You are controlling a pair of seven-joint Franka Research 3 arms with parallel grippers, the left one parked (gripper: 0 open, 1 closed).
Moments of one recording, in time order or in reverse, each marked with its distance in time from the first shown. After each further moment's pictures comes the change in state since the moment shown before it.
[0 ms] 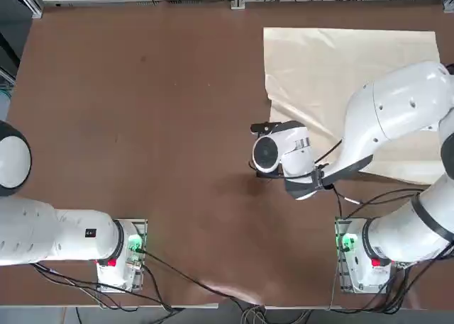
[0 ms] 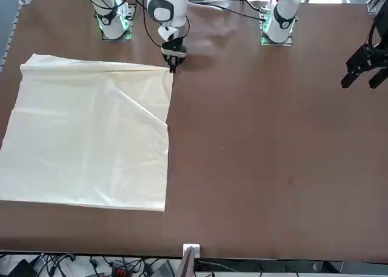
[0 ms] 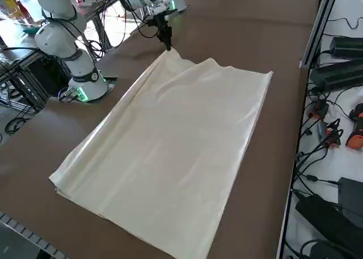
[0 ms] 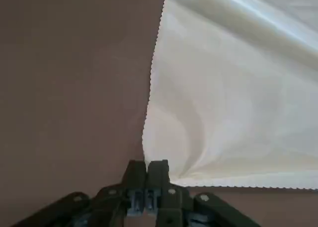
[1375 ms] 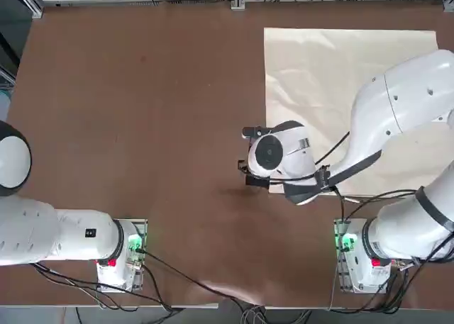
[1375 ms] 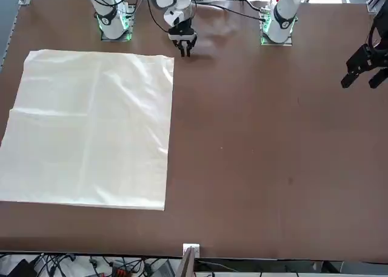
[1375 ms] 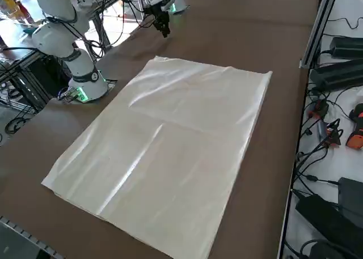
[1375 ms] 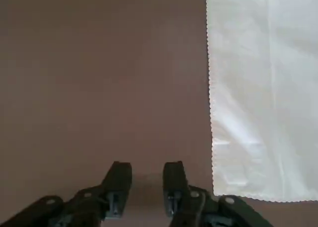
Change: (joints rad) arm -0.213 0.084 0.280 0.029 0.001 0.066 0.075
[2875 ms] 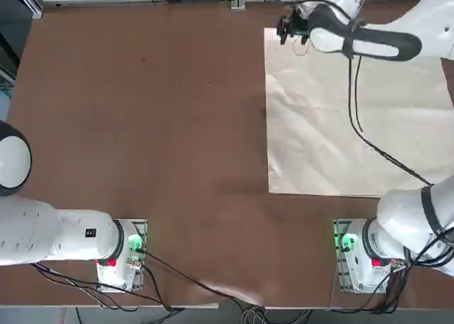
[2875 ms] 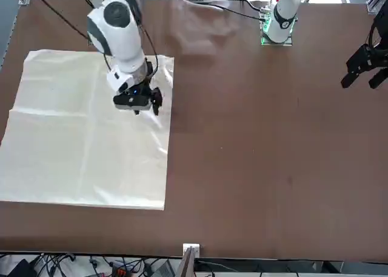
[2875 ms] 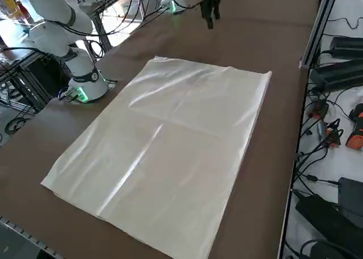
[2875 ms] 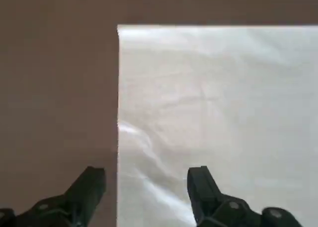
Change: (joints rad) arm -0.427 0.011 -0.117 0.546 0.306 -0.299 -0.998
